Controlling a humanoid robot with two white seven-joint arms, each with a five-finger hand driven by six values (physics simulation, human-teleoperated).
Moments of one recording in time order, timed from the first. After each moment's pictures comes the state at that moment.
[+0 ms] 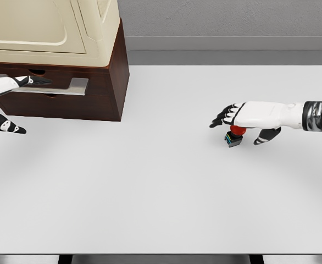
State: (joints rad) left arm -0.45 1.26 -0.55 -1.74 0.30 -0.18 -0.40; right arm -0.71 -0.86 0.77 -1.45 0.29 -0.61 0.61
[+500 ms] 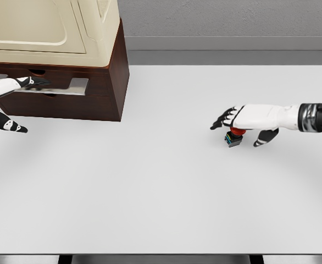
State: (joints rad) left arm -0.45 1.22 -0.55 -1.70 0.25 -0.14 -0.40; right arm -0.73 -0.83 0.80 -1.39 0.31 -0.61 0.61
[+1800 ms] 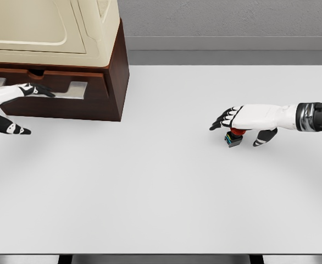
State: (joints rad) left arm -0.46 1.23 -0.59 -1.69 0.24 -0.20 -0.42; right arm -0.75 -0.83 0.82 -1.39 0.32 -0.61 0.61
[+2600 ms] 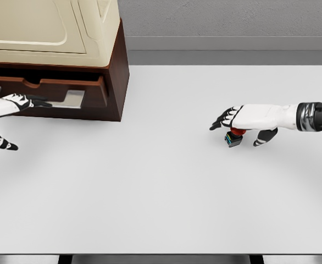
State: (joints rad) left arm -0.46 1.31 -0.59 -1.70 0.24 -0.31 -0.56; right arm -0.75 -0.83 0.82 -1.39 0.32 -0.61 0.61
